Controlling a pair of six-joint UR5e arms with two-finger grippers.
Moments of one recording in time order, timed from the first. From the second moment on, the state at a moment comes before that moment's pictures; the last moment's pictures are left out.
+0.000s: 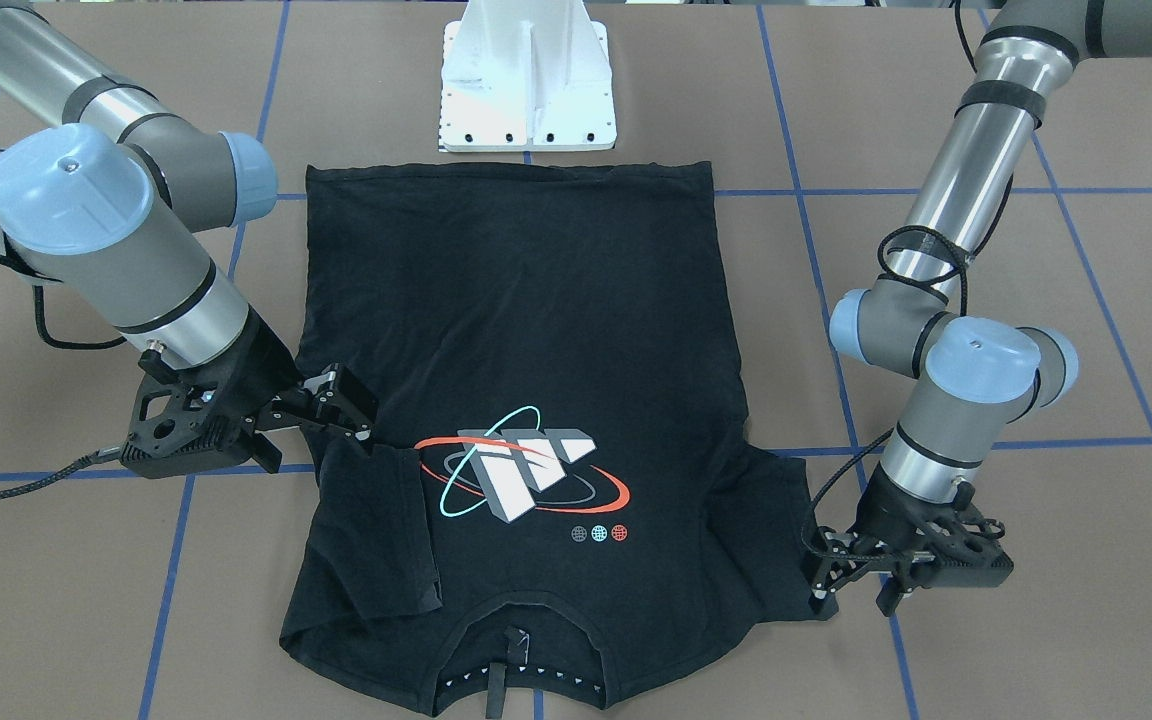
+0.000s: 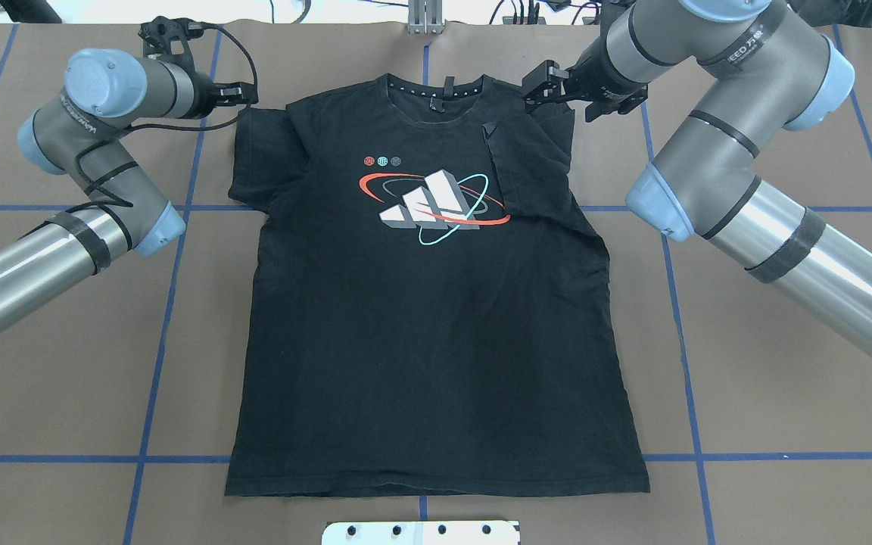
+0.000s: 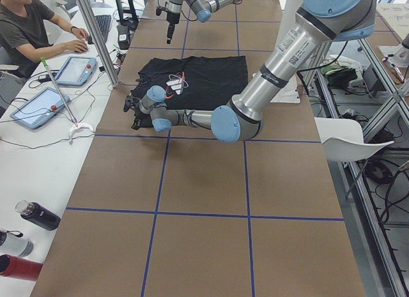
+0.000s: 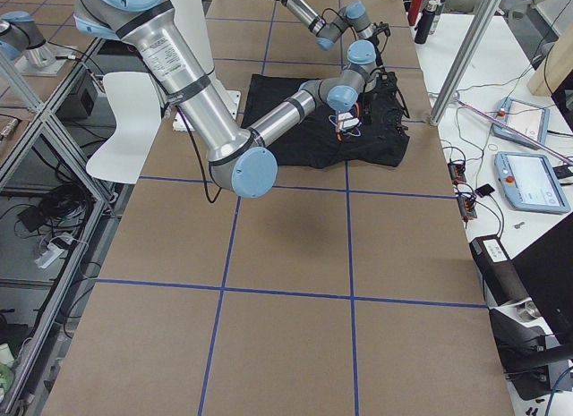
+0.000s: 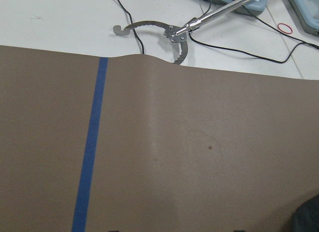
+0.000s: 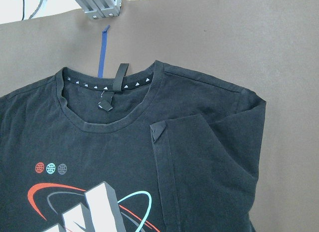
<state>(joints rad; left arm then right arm) -0.89 -2.30 -0.84 -2.67 -1.73 -1.08 0.91 -0.92 1.52 -1.19 2.08 1.06</state>
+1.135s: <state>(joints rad) -0.86 -2.29 -0.83 -2.67 -1.73 -1.08 0.91 -0.92 1.51 -1.19 2.08 1.06</state>
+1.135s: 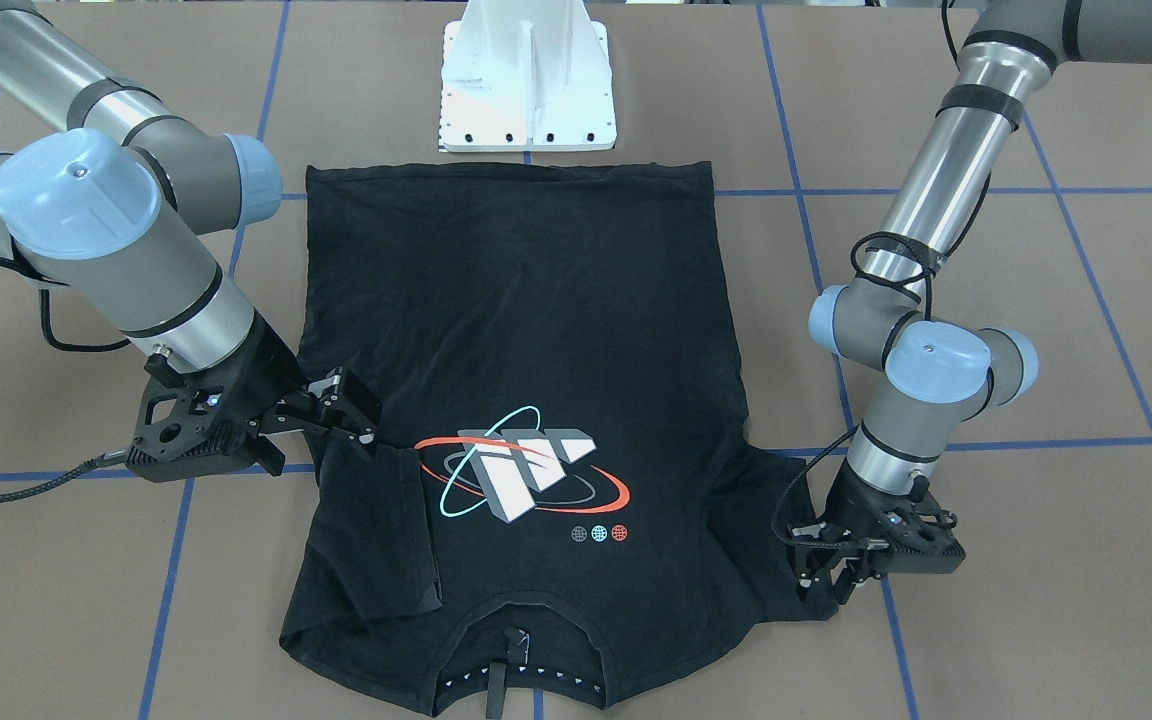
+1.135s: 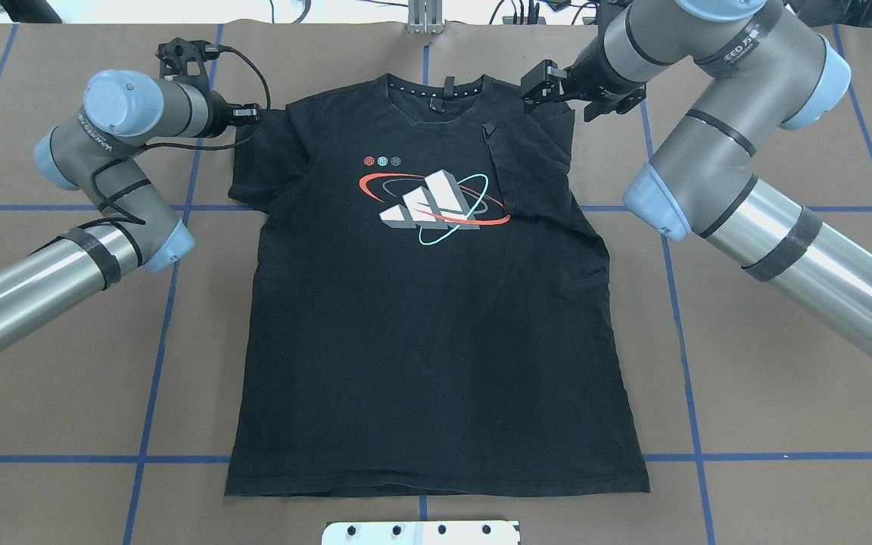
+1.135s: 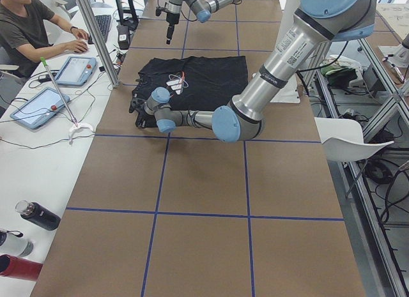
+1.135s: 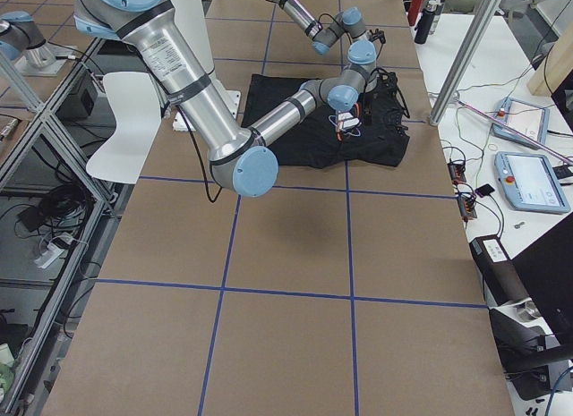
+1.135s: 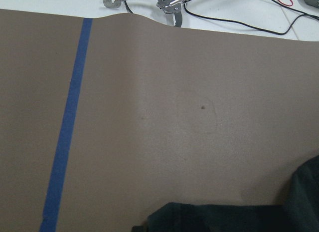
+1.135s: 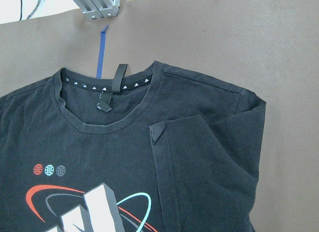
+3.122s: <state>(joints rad) -0.82 -2.23 -1.10 -2.54 -1.74 -1.18 0.91 -0.92 1.50 -1.19 2.08 1.06</state>
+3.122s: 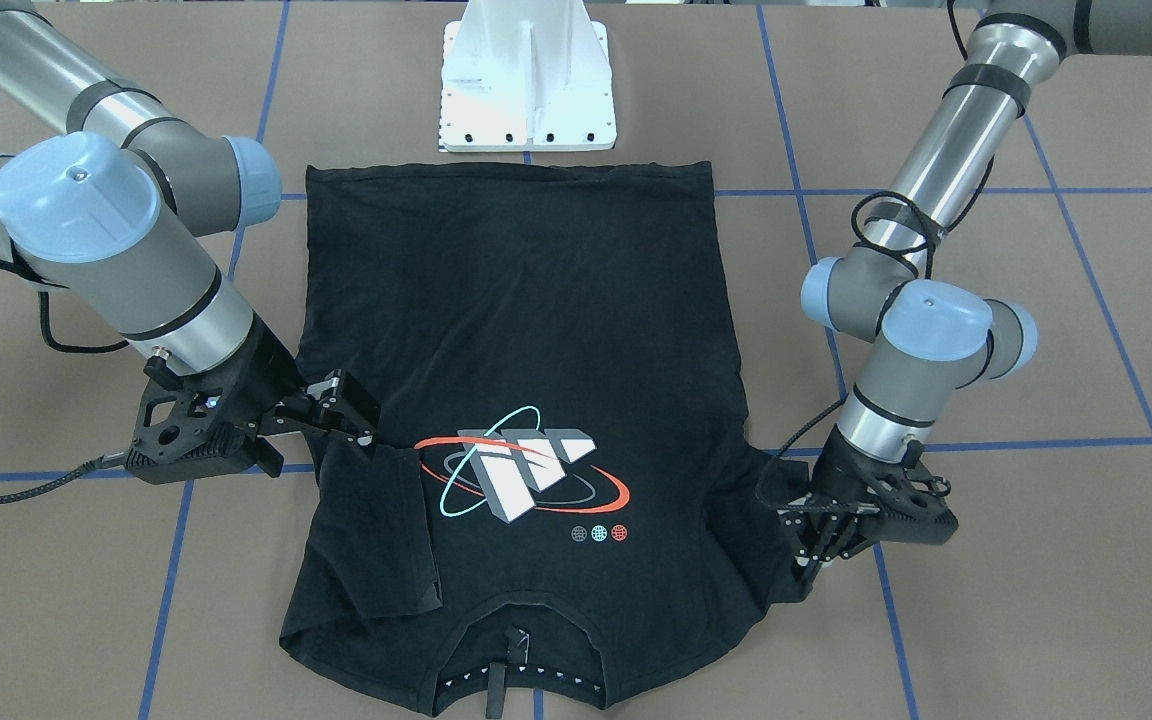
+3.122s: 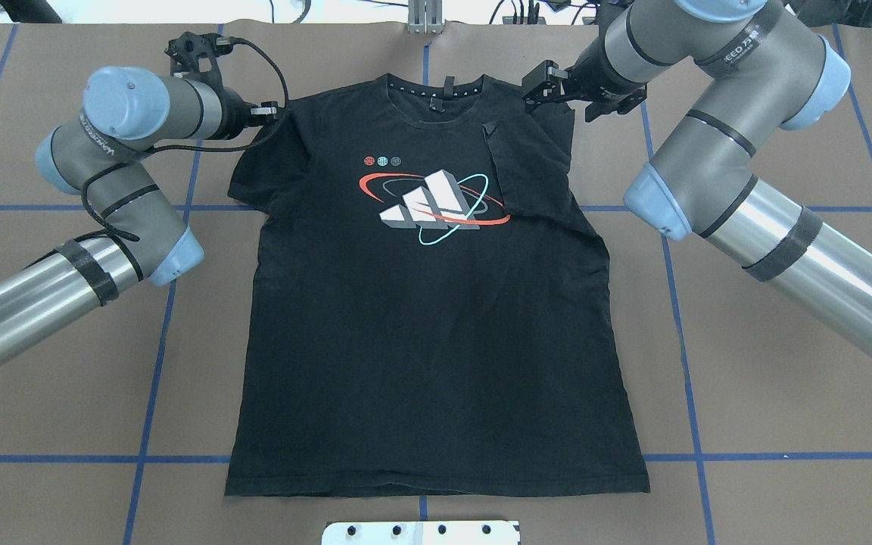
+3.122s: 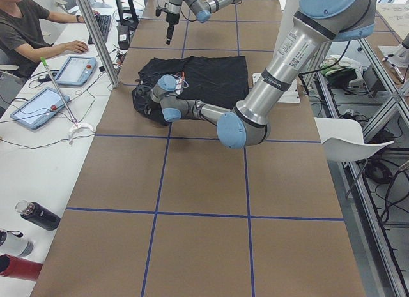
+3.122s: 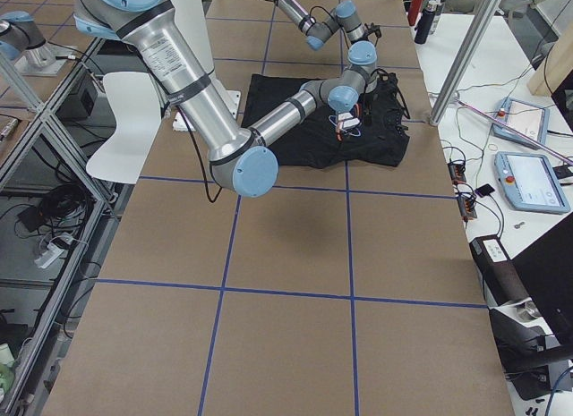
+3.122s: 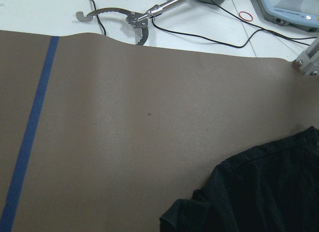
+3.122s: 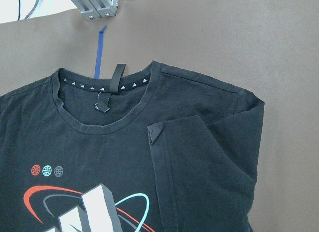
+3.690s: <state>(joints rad) -0.76 -2.35 -1.03 -2.48 -1.72 -1.33 0.91 -0.92 1.50 -1.19 2.08 1.06</state>
